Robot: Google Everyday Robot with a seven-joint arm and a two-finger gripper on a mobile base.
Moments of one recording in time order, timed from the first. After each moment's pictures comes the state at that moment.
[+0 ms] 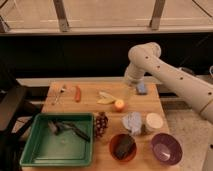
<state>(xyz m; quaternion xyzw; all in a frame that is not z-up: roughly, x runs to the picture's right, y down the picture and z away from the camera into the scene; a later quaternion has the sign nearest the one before) 0.101 0.006 0.769 -0.29 -0.09 0.04 0.95</state>
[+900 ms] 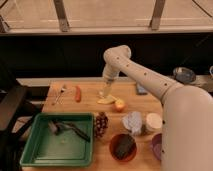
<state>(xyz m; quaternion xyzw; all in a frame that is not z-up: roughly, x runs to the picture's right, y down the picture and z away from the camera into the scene) 0.009 -0.001 0.864 -0.29 -0.11 0.04 0.95</state>
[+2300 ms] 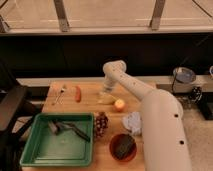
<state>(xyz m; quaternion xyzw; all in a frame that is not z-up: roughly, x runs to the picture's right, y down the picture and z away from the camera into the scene) 0.008 0.055 0.968 -0.34 -0.10 0.09 0.93</state>
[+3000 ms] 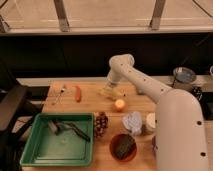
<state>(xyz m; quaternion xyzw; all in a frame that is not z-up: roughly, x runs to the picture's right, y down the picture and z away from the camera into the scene) 0.031 0.003 0.905 -0.29 -0.13 0.12 0.94</state>
